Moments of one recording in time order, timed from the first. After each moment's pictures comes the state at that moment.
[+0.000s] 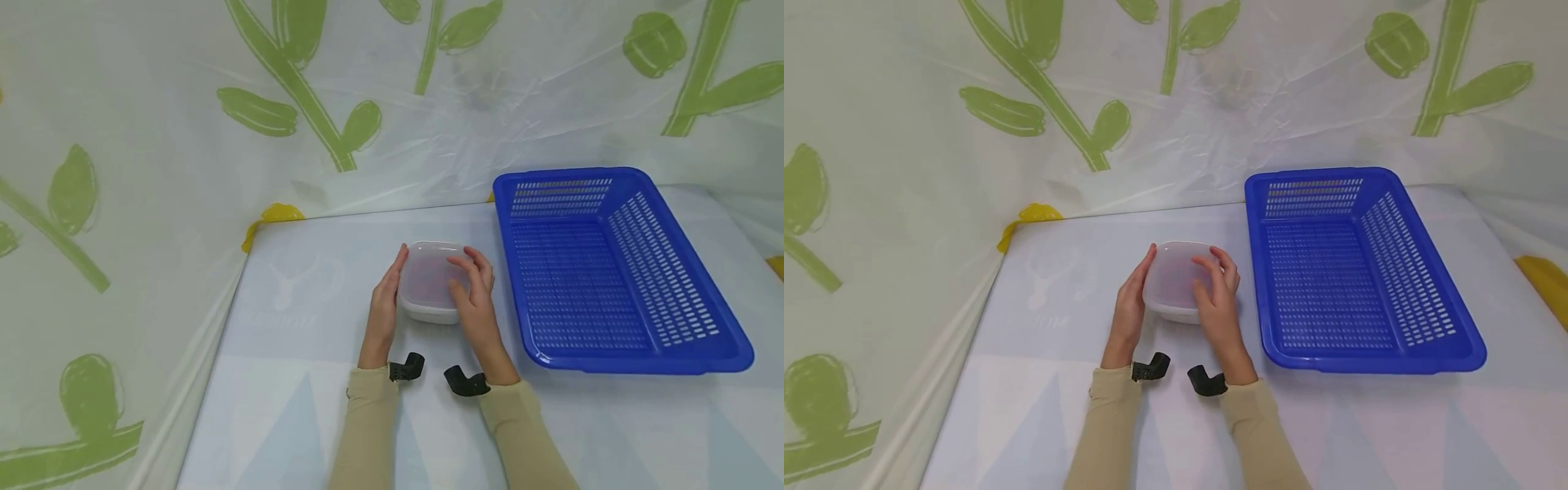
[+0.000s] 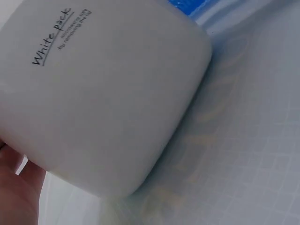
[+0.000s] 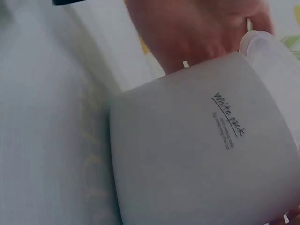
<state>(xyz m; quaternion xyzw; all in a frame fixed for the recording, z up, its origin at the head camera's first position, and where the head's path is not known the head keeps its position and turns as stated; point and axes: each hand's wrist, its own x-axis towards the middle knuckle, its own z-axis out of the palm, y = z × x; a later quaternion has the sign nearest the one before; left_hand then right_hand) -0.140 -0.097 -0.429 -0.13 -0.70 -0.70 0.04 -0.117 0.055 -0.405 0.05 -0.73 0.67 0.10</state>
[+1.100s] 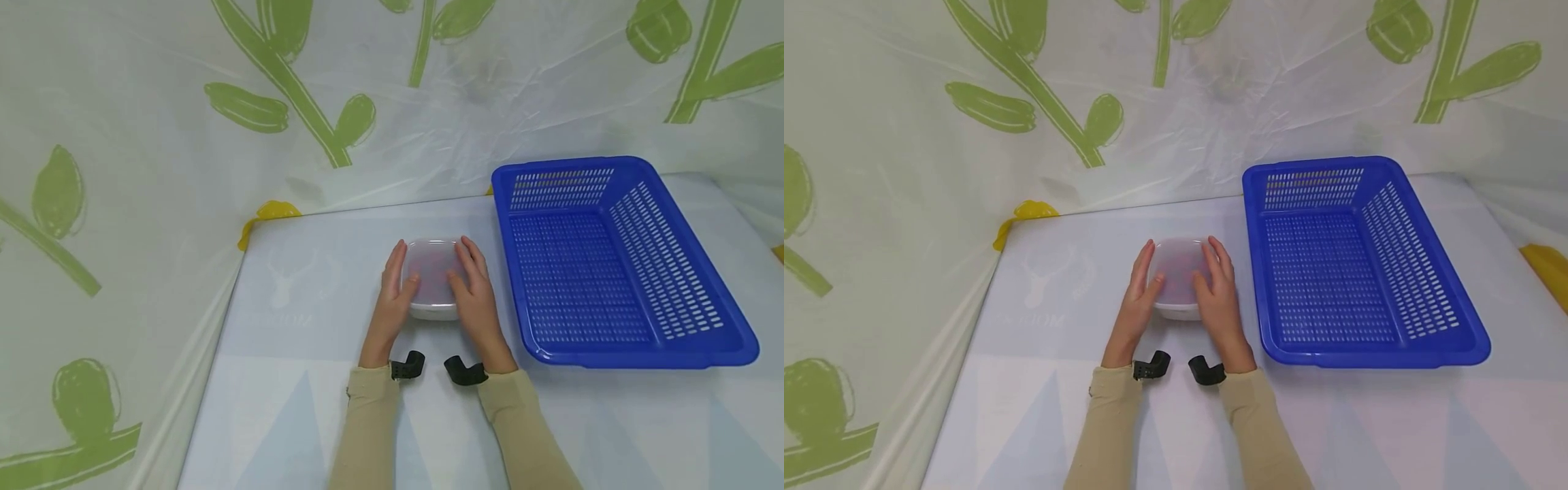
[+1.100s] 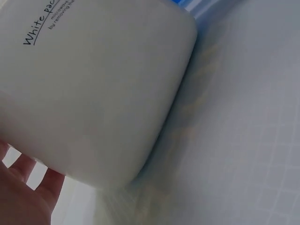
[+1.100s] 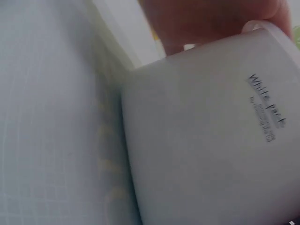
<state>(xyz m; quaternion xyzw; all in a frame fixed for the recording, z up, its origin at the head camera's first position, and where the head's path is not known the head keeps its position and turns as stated) -0.142 -0.087 -0.432 -0.14 -0.77 -0.62 0.04 -0.129 0.058 -0.418 0.05 -0.78 0.62 0.11</state>
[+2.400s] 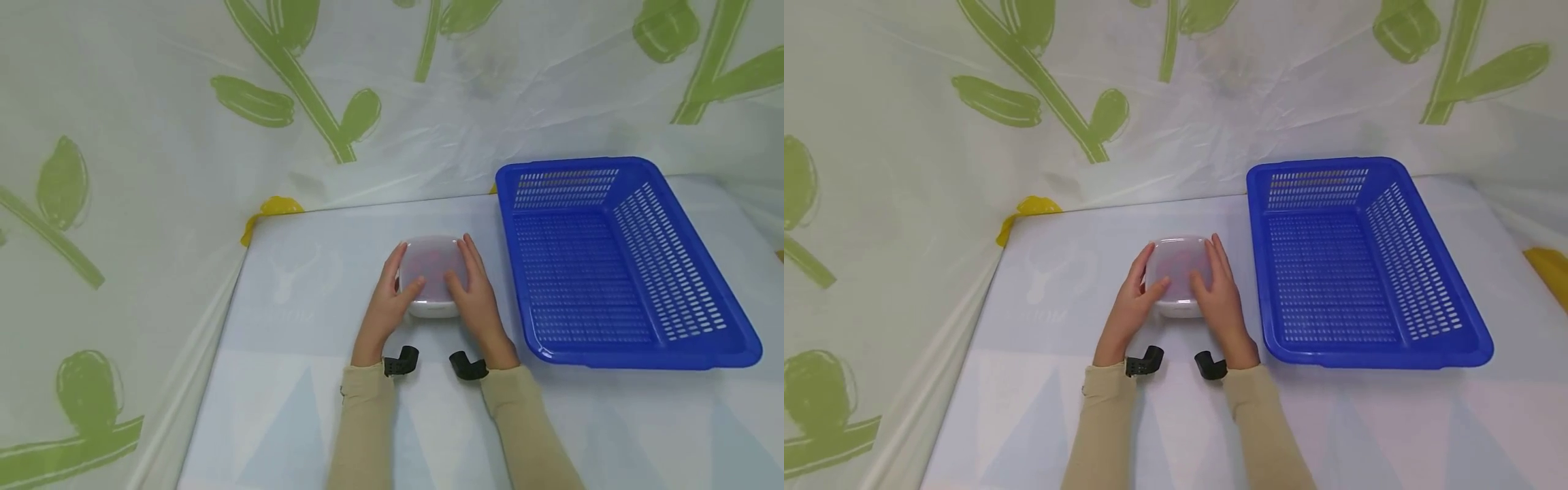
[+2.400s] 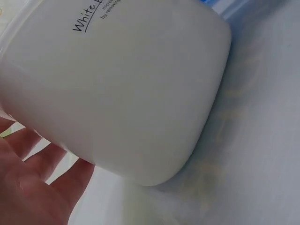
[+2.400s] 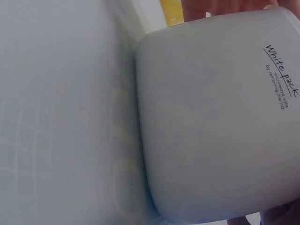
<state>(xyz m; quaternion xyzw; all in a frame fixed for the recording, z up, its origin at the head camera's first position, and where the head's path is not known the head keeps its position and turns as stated) -0.140 -0.099 -0.422 -0.14 -0.77 -0.62 -0.01 -0.149 0.068 -0.458 0.07 -0.81 0.57 0.11</state>
